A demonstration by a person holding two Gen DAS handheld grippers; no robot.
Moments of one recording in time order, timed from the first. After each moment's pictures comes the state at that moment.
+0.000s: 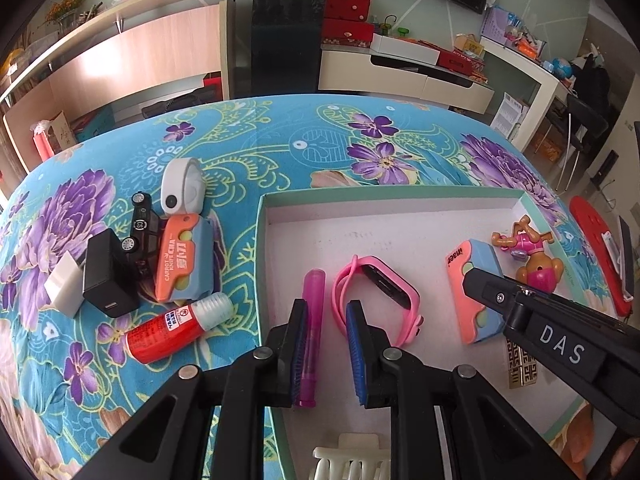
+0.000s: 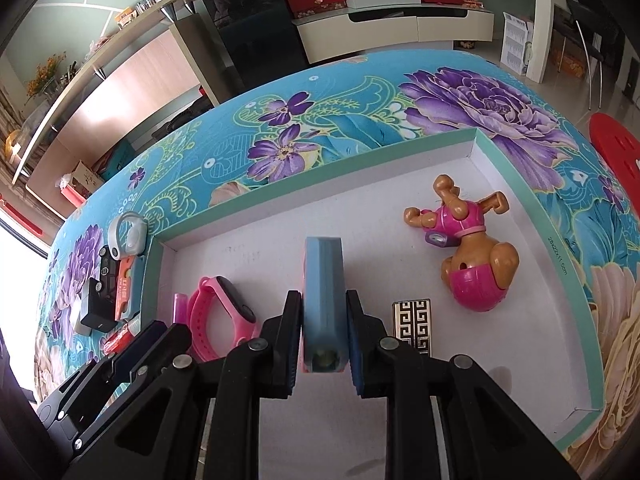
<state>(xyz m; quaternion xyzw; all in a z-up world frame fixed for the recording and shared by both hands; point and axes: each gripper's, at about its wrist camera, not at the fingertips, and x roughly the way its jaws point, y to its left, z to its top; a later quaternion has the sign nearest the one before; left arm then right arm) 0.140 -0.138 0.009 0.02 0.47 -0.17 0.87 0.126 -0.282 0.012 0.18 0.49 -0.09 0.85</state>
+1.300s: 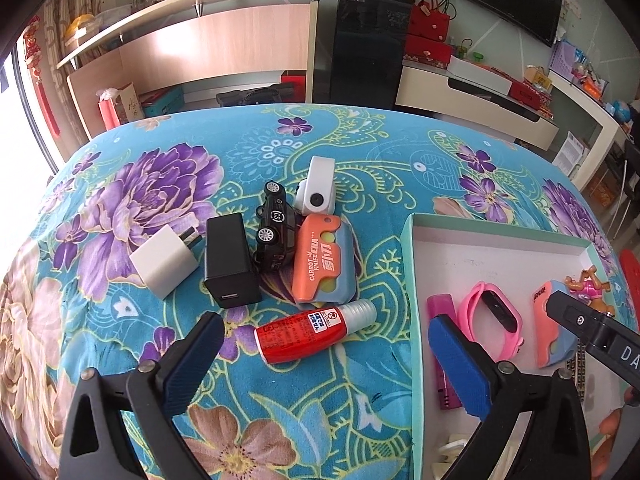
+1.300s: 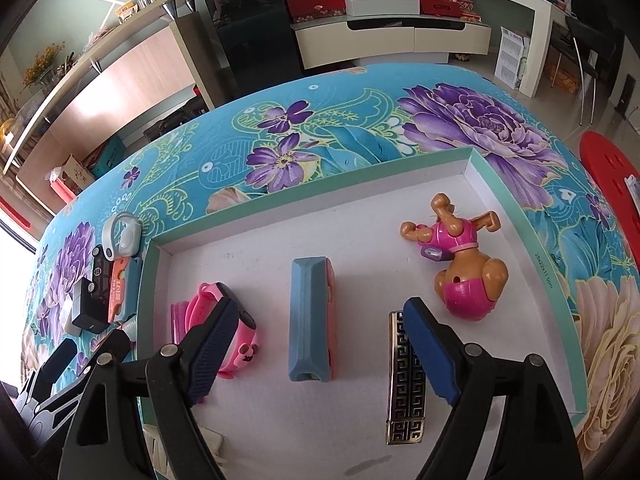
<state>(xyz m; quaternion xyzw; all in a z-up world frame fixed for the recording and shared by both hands) 0.151 -0.067 0.012 -0.02 0.46 -0.05 0.88 0.131 -0.275 0.020 0.16 0.49 -0.11 0.85</state>
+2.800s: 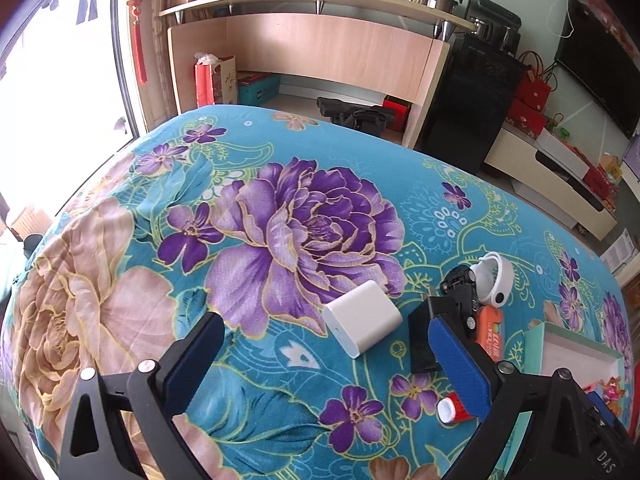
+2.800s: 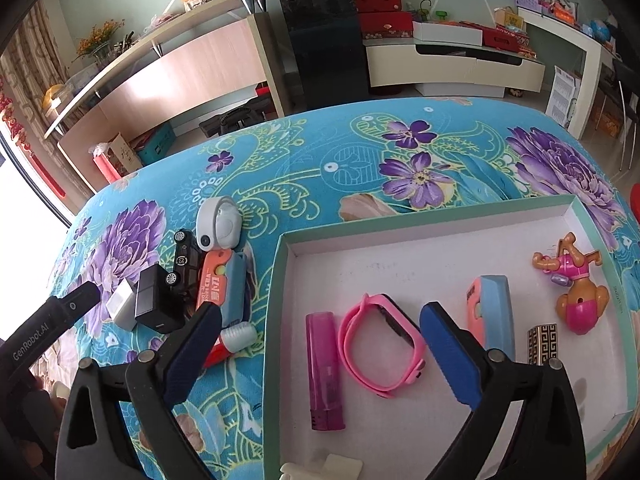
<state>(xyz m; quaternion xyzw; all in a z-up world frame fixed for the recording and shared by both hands) 0.170 0.079 0.030 -0.12 0.44 0.09 0.89 0.160 -0.175 0.025 0.12 0.46 -0.02 0.88</state>
